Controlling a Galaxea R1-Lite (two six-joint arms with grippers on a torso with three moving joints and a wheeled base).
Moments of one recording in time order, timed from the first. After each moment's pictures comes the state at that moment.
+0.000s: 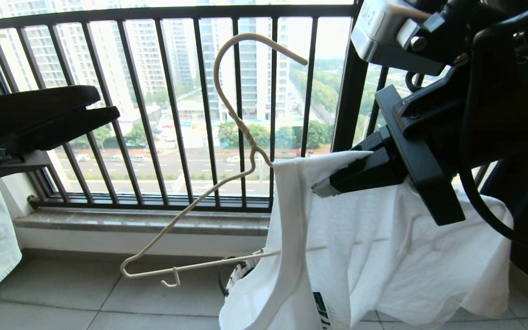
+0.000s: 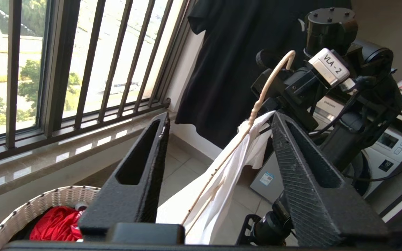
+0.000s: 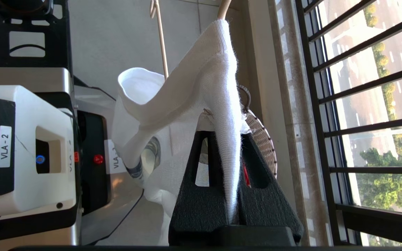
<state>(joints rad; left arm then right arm) -0.05 1.17 -0.72 -0.89 -0.98 -0.78 0.75 1.68 -1.95 0.90 0.35 -0.61</state>
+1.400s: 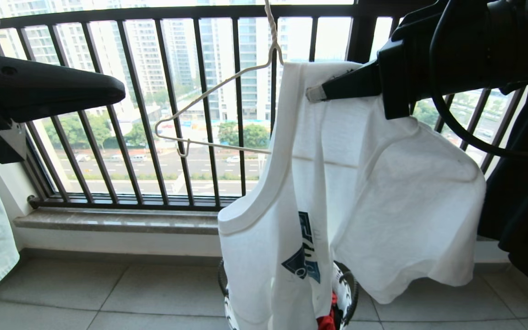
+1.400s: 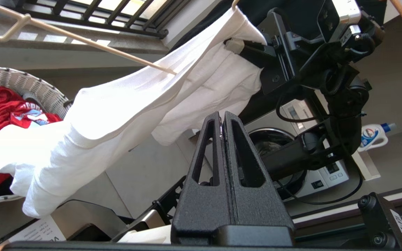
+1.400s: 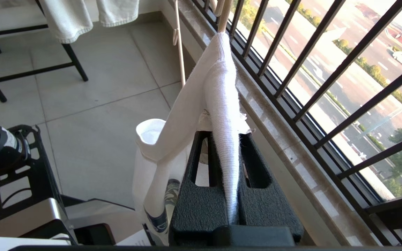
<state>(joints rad) -0.21 1.19 -1.29 0.18 -0.83 -0.78 0.61 1.69 -1.95 0.55 0.35 -0.20</state>
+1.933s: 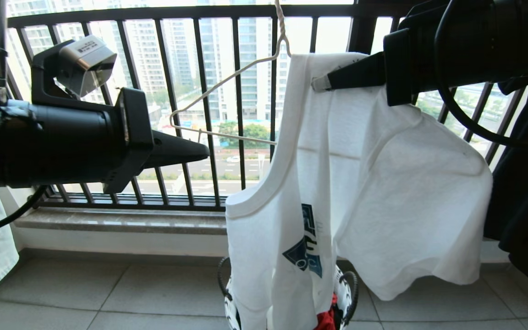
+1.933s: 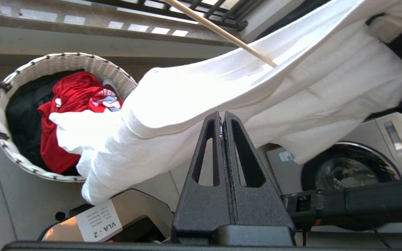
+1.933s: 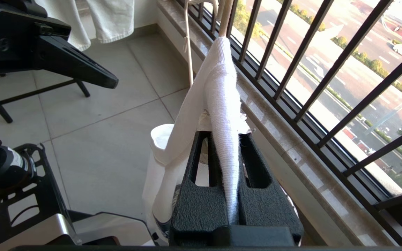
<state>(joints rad) -0.55 1.34 -1.28 0.22 -0.28 -0.66 0.60 1.68 -1.95 0.52 0.34 -0.13</state>
